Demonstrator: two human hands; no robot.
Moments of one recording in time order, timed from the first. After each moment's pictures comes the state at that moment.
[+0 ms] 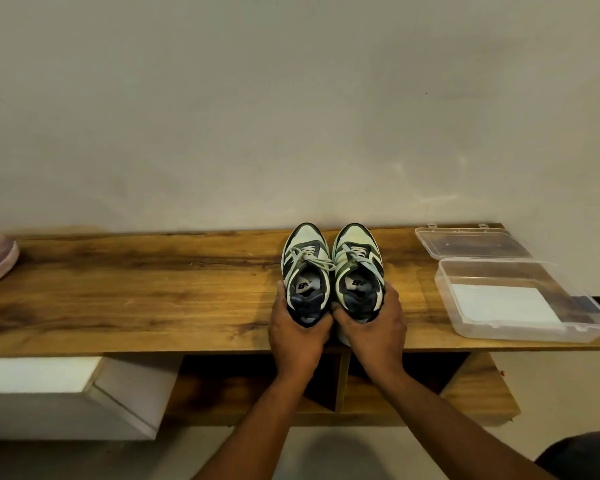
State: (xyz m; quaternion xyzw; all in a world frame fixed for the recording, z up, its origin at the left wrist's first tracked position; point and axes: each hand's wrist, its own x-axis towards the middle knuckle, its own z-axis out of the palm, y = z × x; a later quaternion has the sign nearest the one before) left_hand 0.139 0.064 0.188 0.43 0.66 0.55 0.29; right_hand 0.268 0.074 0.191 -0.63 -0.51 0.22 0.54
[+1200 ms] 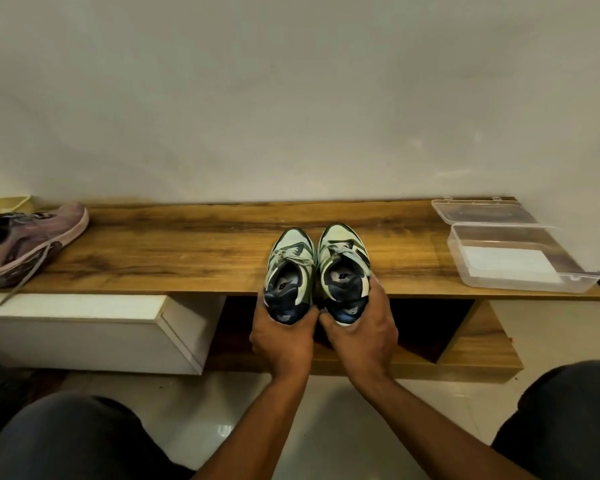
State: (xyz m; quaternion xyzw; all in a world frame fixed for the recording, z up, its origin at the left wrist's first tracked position) left_hand 0.098 -0.063 0.212 0.30 0.73 0.59 0.18; right_hand 0.205 -0.054 0.207 -0.64 -0.55 0.16 0.51
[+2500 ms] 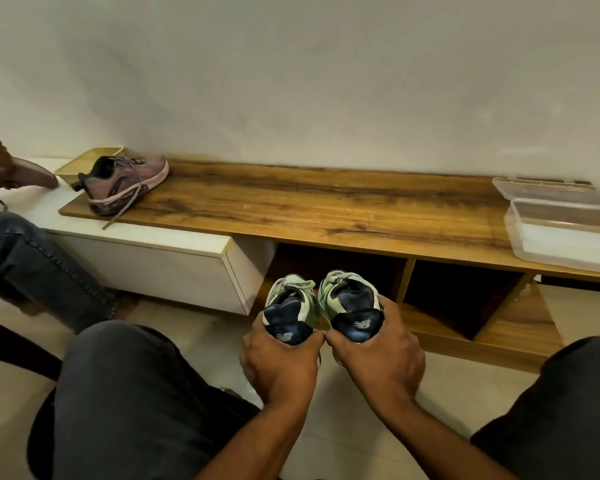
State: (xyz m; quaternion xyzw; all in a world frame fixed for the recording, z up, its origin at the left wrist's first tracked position) left_hand 0.065 -0.223 0.215 0.24 0.83 0.49 0.13; right_hand 0.184 -0.187 0.230 -0.67 -0.60 0.22 0.38
